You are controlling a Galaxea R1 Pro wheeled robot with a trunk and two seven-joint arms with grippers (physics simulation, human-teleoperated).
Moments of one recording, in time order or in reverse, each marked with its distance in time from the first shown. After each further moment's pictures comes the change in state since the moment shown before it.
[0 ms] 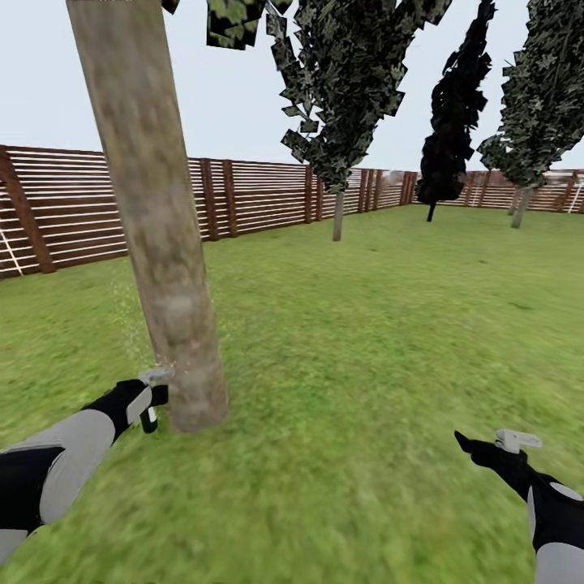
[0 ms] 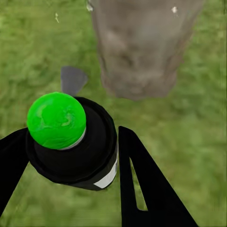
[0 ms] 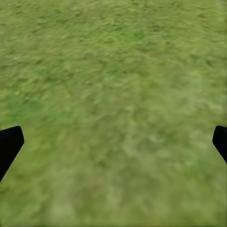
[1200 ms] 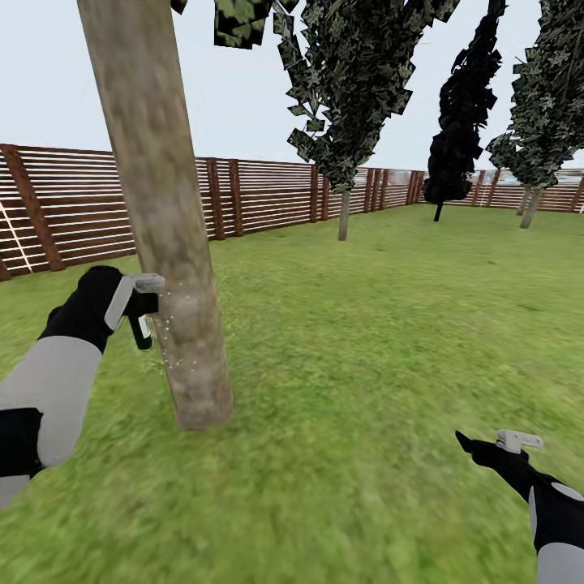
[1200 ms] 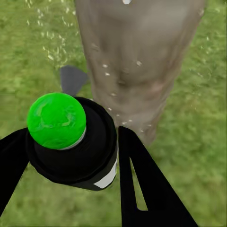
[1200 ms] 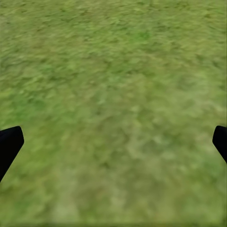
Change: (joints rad) left arm -0.195 0.016 0.007 -0.581 -0.002 0.666 0.013; right arm 0.000 -0.004 0.000 0.002 -0.001 0.000 0.000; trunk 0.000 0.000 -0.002
